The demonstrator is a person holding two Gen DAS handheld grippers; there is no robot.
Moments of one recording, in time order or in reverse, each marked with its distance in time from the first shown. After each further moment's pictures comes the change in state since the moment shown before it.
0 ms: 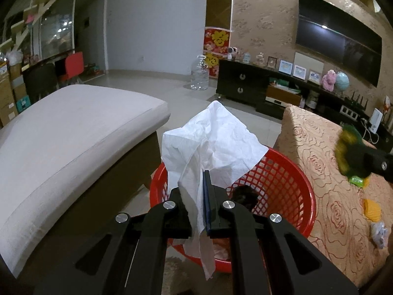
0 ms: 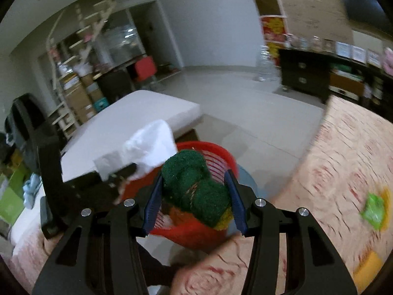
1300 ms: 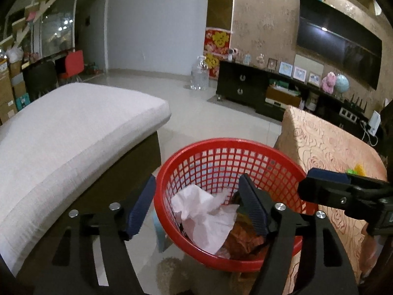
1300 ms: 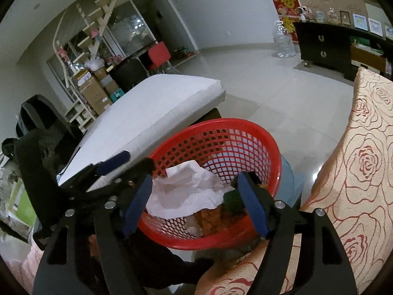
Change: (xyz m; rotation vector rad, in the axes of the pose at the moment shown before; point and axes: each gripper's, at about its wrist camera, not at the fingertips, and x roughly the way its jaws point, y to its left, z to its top) left arm 0.002 0.003 0.002 -0.012 -0.023 -0.008; right arm 0.048 0.004 -0.015 0.085 0.102 0.128
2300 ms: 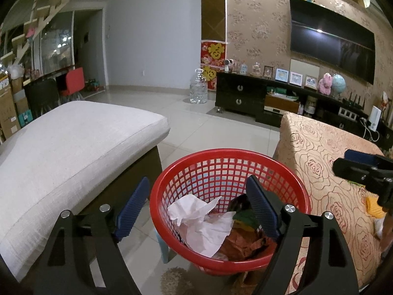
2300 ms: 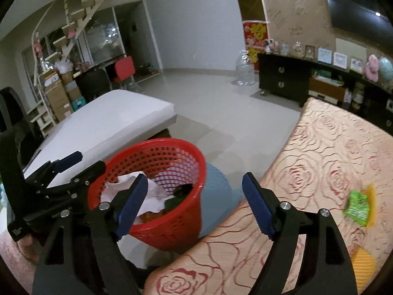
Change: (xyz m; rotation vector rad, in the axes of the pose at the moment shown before) left arm -0.014 -0.010 -0.003 0.055 -0.069 0.014; right arm -0.055 -0.014 -0.009 -0.082 -0.141 -0.311
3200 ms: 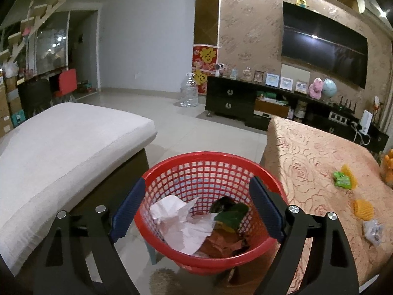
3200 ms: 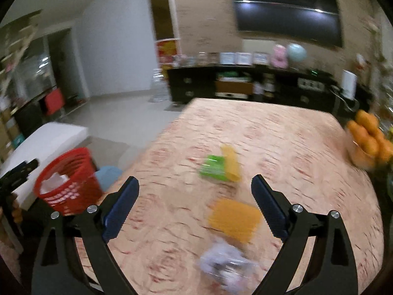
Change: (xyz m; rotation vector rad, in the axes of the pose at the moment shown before) left arm -0.013 -0.018 0.000 -0.007 -0.023 -0.064; right arm -0.157 -0.132 -0.083 0.232 -0.115 -0.437
